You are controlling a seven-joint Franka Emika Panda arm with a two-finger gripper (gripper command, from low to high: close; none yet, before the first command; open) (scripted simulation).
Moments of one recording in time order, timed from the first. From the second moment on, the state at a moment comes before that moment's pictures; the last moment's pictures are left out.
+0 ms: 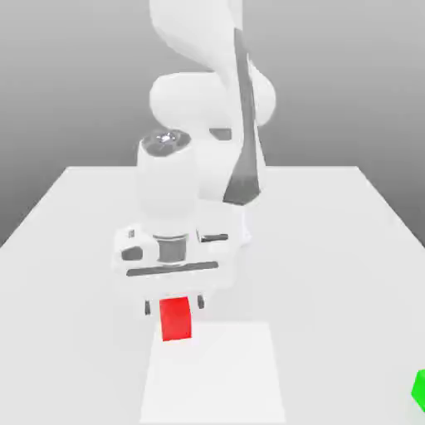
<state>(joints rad) -0.12 0.16 -0.05 -2.92 0.10 3.08 0.34</state>
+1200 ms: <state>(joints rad) 0.36 0.28 0.19 -2.23 -0.08 2.51 0.60</state>
